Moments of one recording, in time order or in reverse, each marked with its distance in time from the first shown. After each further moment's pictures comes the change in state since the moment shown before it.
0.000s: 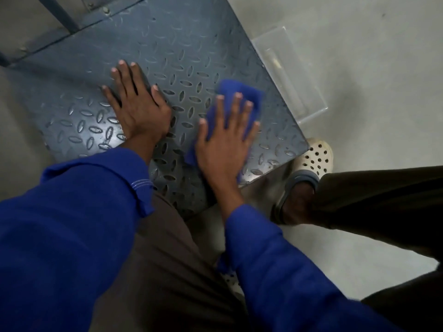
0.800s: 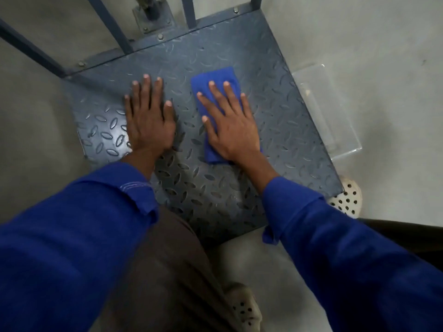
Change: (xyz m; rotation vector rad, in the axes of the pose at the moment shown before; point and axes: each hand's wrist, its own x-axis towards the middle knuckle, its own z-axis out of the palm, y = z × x) left_hand 0.037 -0.068 -0.006 -0.073 -0.028 0.103; right_hand 0.095 -0.045 0.015 -0.011 -0.104 -0.696
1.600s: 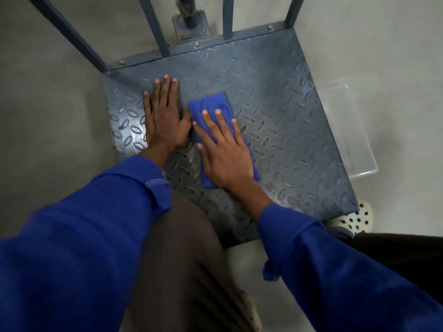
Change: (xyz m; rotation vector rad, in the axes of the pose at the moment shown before) left_hand 0.006 -0.025 -0.010 -0.040 -0.010 -0.025; right_hand -0.025 -0.061 0.011 0.014 -0.017 -0.186
